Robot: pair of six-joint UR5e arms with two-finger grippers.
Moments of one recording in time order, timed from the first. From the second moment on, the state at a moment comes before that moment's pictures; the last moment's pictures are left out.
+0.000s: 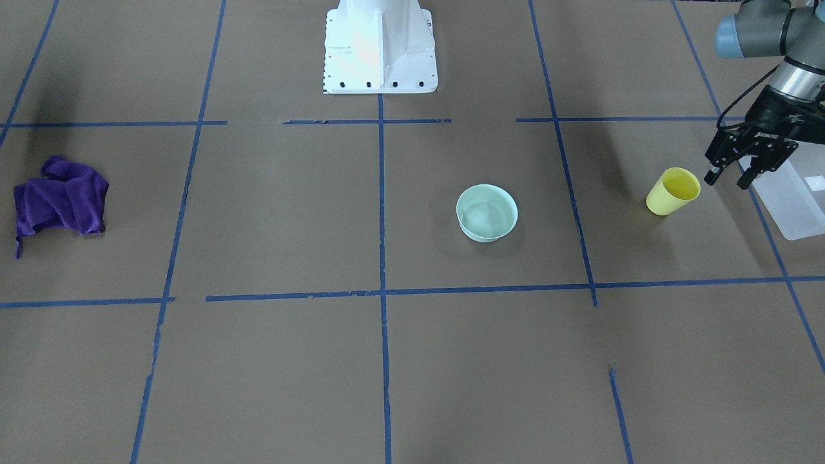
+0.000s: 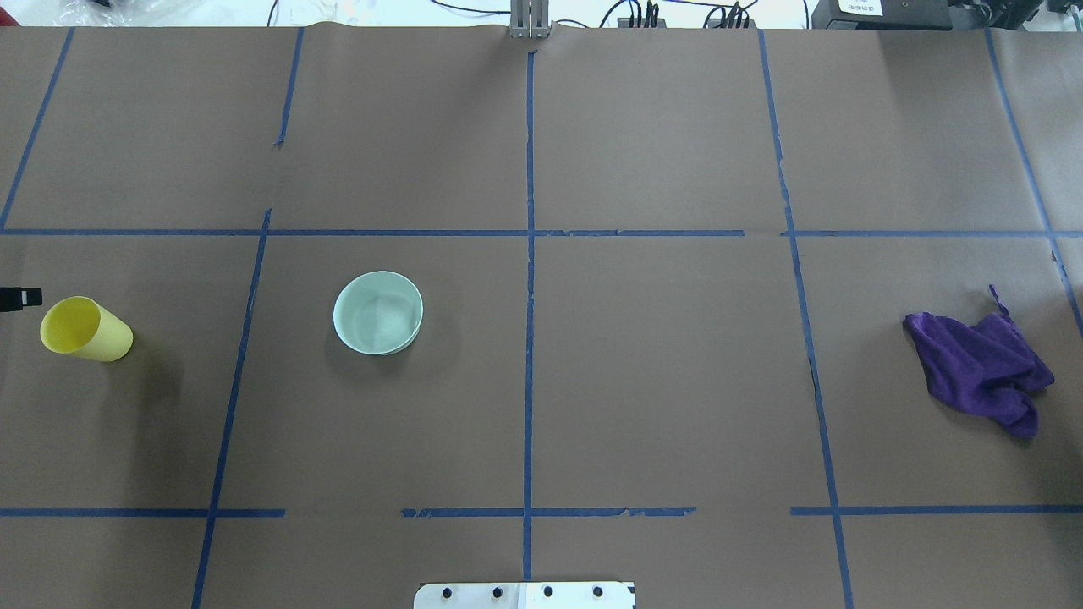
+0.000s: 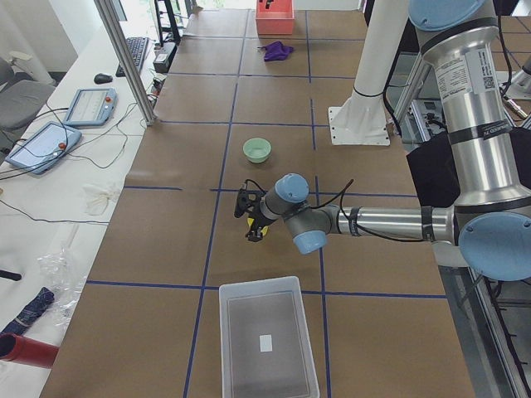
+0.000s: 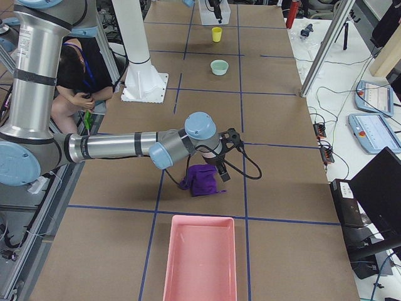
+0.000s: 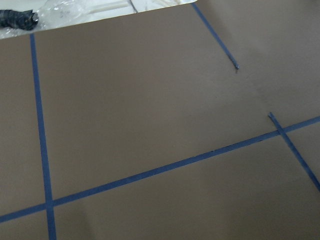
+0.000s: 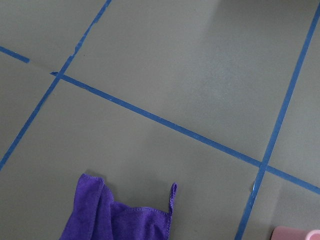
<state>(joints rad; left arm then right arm) -0.98 -1.29 -1.73 -2.66 -1.97 -0.96 1.46 -1.79 1.88 -1.12 2.38 0.04</state>
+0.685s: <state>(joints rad) -0.90 -1.29 -1.70 -2.66 -1.94 -1.00 1.46 -1.80 1.88 -1.12 2.38 0.04</state>
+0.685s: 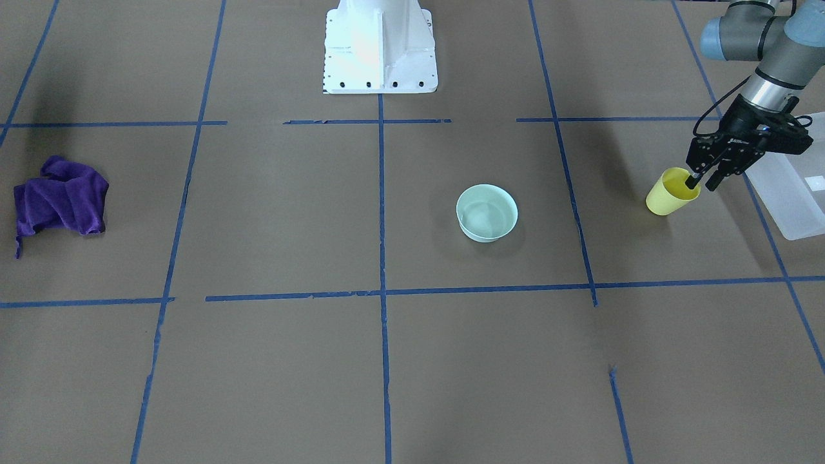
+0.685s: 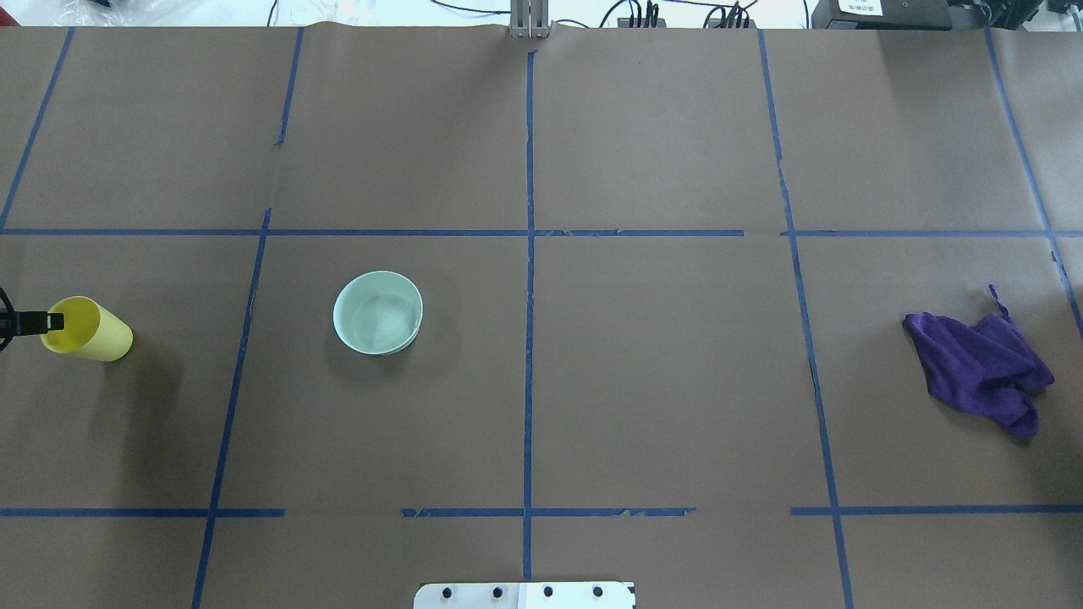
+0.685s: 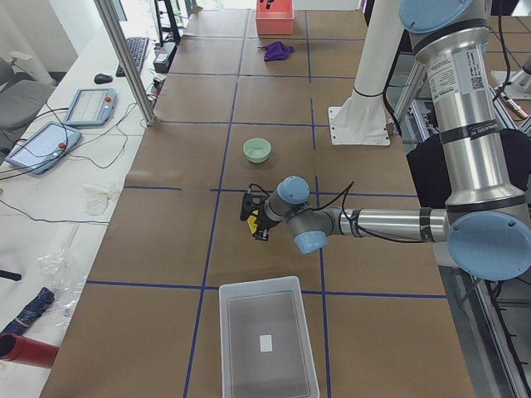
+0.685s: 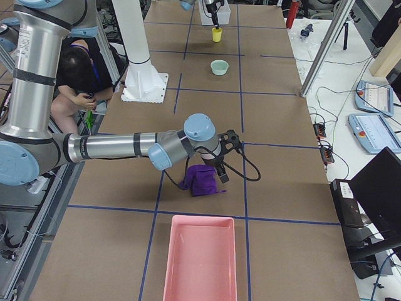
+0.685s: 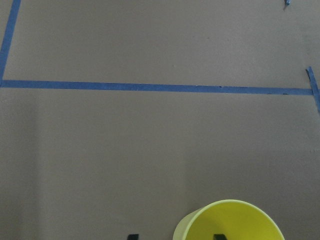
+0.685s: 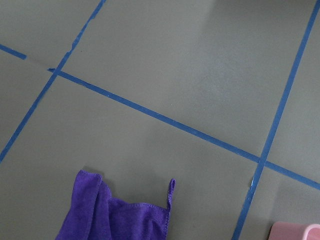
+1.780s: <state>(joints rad) -1.16 -1.24 -1.76 -2.60 -2.24 -0.55 1.46 -1.81 1.87 -1.10 2.38 0.04</state>
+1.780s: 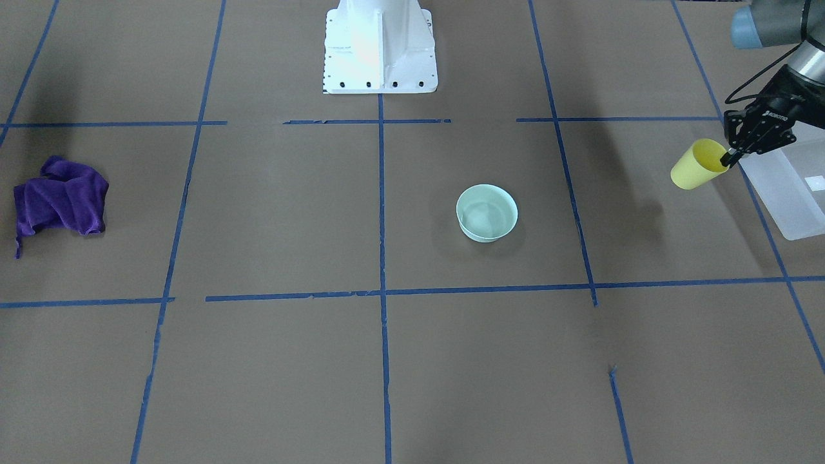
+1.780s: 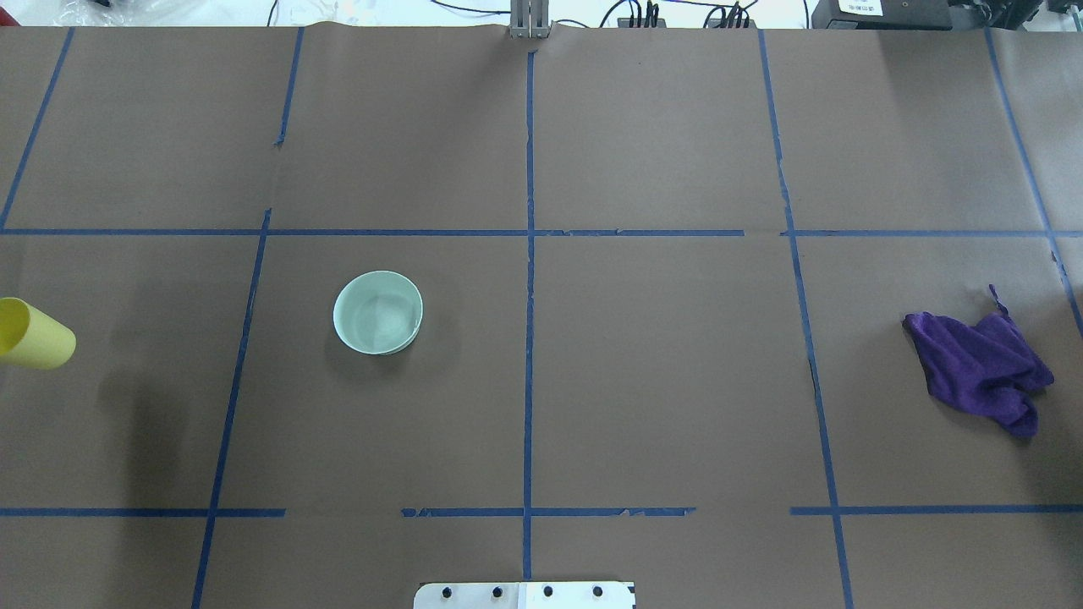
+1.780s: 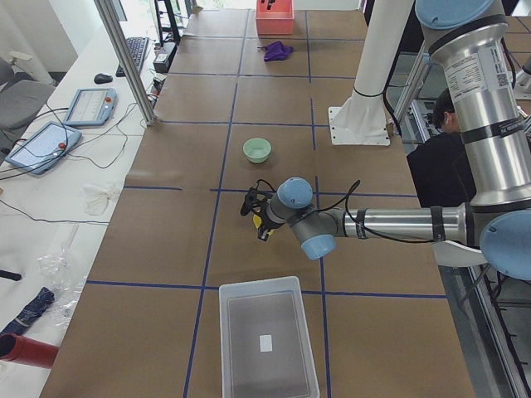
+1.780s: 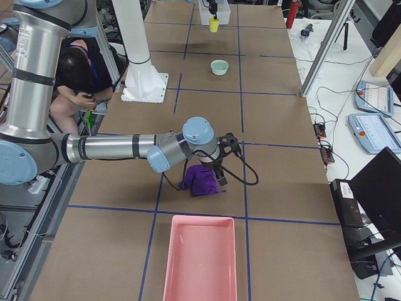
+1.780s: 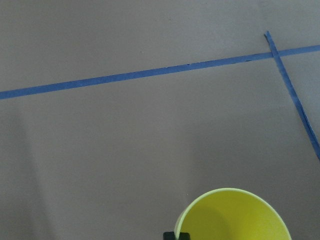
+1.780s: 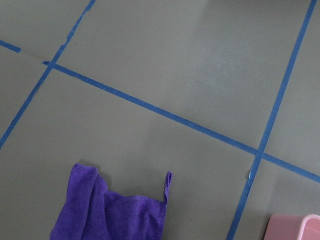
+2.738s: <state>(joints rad) -1.66 -1.26 -1.71 -2.14 -2.38 0.34 1.46 -1.82 1.86 -1.10 2.38 0.03</state>
